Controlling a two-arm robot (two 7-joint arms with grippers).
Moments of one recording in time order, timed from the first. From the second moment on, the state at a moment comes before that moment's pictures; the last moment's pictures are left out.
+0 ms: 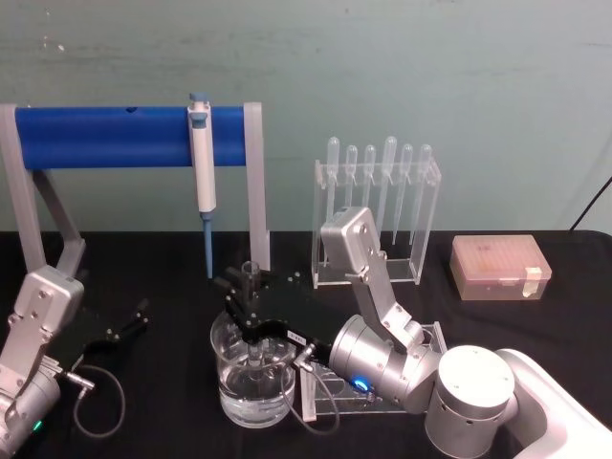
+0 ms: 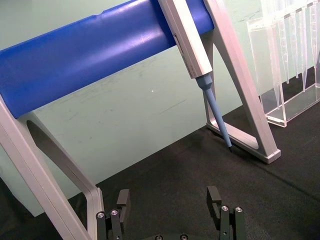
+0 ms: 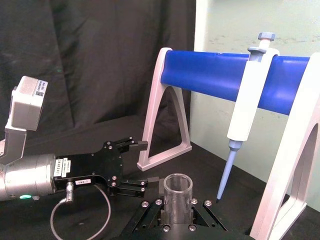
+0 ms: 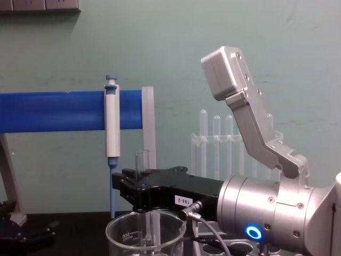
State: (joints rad) left arm -0.20 0.60 0.45 -1.41 -0.25 -0.12 0.03; right arm 0.40 0.19 -0.56 -1.37 0.30 0.01 0.44
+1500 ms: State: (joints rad) left arm -0.20 0.60 0.45 -1.41 -0.25 -0.12 0.03; right arm 0.40 0.19 -0.56 -1.37 0.30 0.01 0.44
